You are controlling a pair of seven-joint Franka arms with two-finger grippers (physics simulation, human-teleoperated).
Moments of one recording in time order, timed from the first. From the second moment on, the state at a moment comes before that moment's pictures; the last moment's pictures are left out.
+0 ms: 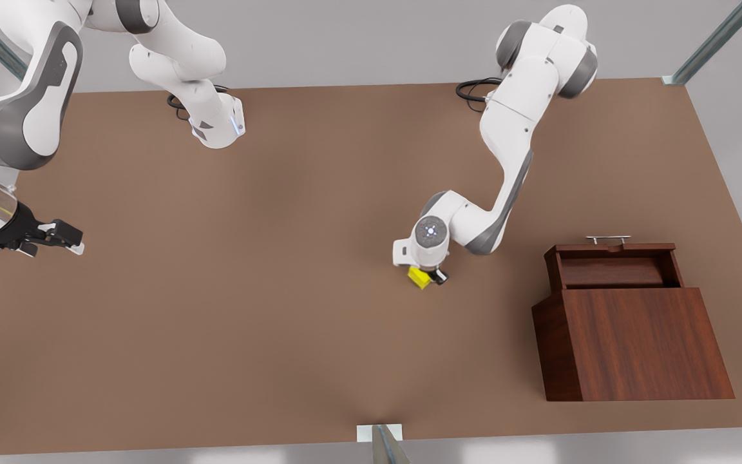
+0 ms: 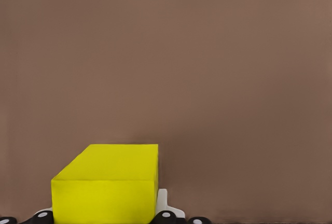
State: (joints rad) left arm -0.48 0.64 -0.13 -1.60 0.17 2.14 0.16; right arm 0.07 0.19 -0.25 -1.35 0.07 1.60 -0.18
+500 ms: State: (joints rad) left arm -0.47 0.31 0.30 -1.61 -0.01 1.76 0.82; right arm 0.08 0.18 -0.25 -1.35 0.06 1.56 -0.17
